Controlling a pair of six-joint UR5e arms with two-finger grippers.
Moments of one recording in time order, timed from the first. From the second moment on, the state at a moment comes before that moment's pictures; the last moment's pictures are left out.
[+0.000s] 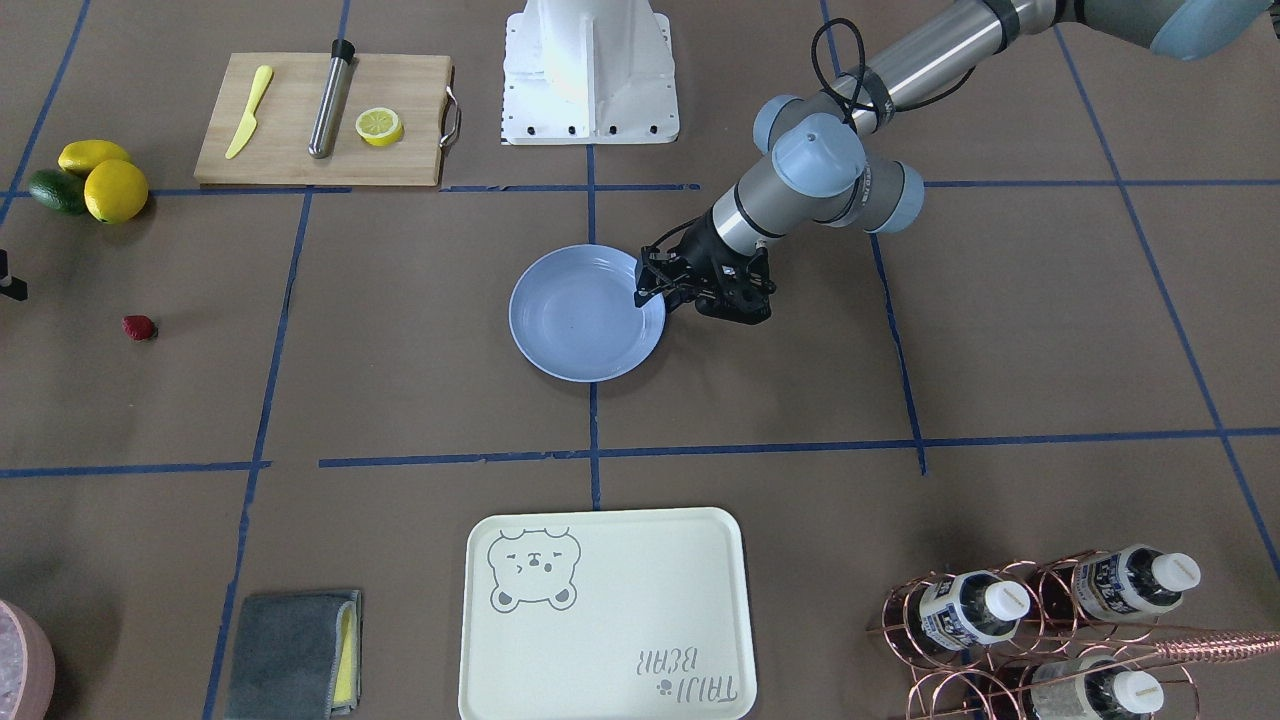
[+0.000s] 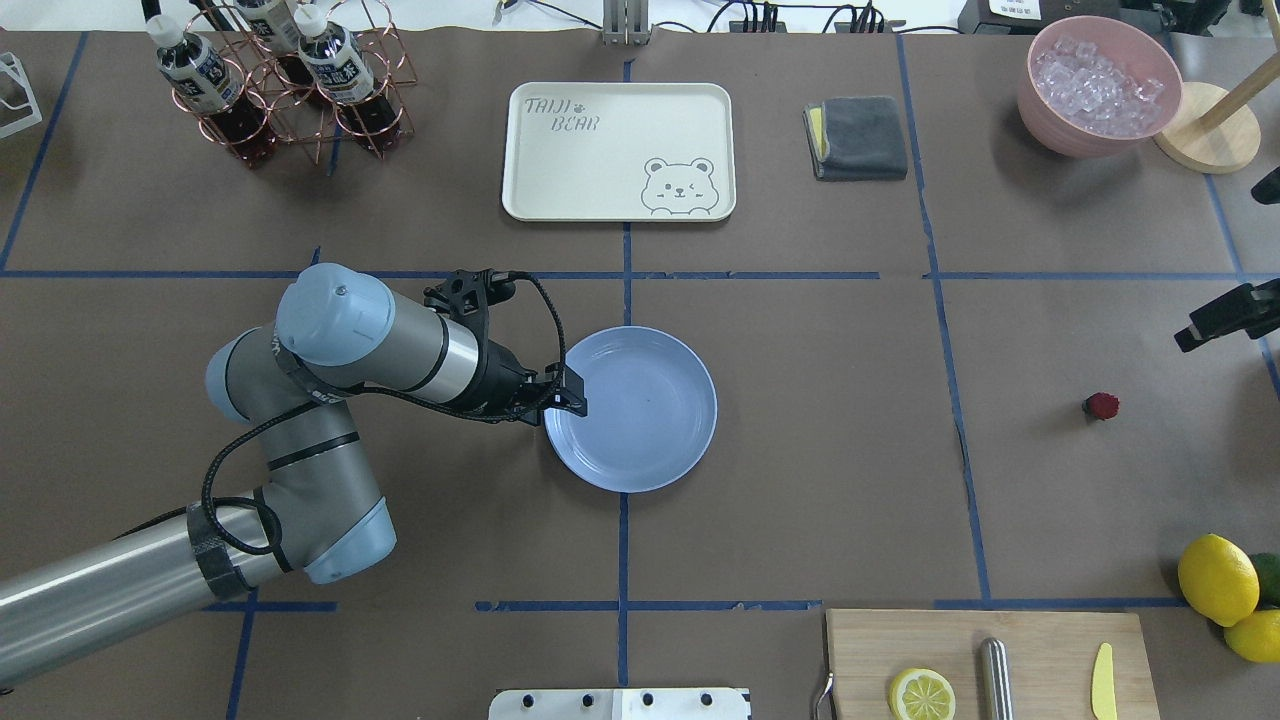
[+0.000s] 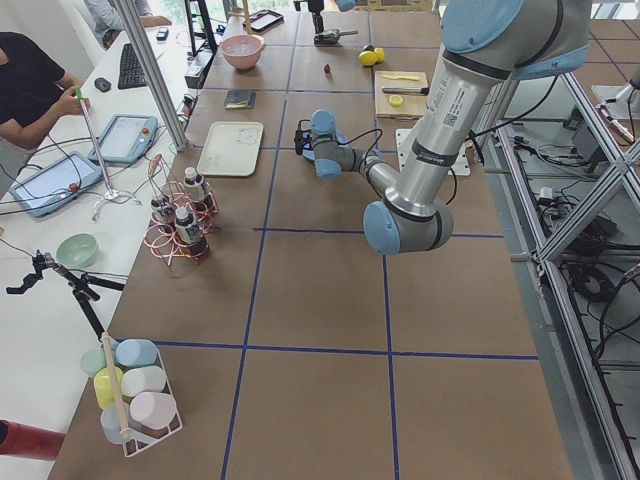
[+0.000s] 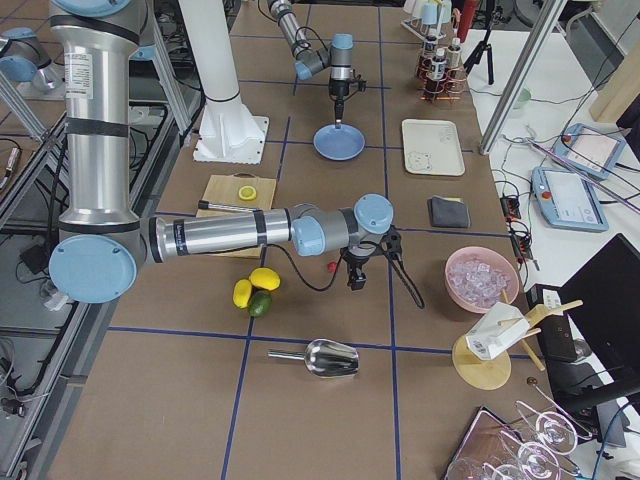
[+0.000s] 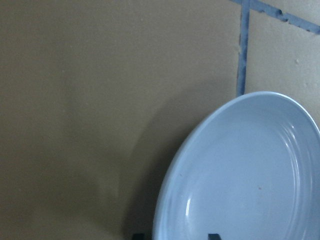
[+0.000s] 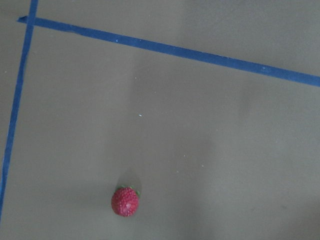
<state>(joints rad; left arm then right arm) -0.53 -2.11 -1.49 -2.39 -2.06 -1.45 1.17 -1.62 1.72 -1.31 2.37 0.36</state>
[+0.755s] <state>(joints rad) -0.53 -2.11 -1.51 -2.39 -2.05 -1.45 0.95 -1.66 1.65 -0.98 2.23 0.70</state>
